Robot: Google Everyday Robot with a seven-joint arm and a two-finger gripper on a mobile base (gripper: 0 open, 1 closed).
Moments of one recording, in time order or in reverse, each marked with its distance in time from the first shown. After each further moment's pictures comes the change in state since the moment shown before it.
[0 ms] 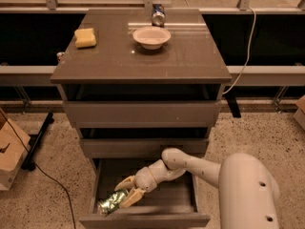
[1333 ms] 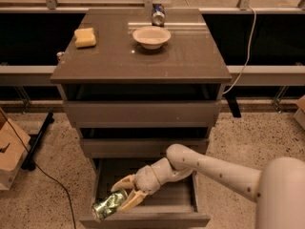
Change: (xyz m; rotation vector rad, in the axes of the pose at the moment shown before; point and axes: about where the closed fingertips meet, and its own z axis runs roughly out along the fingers) arm -0.089 0.073 -0.012 -0.002 -0.031 -0.145
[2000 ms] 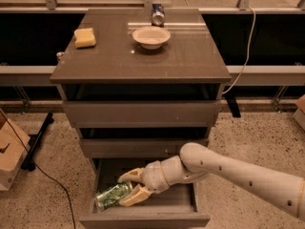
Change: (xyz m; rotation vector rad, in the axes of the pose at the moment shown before) arm -0.053 0.015 -0.036 0.255 0.105 0.031
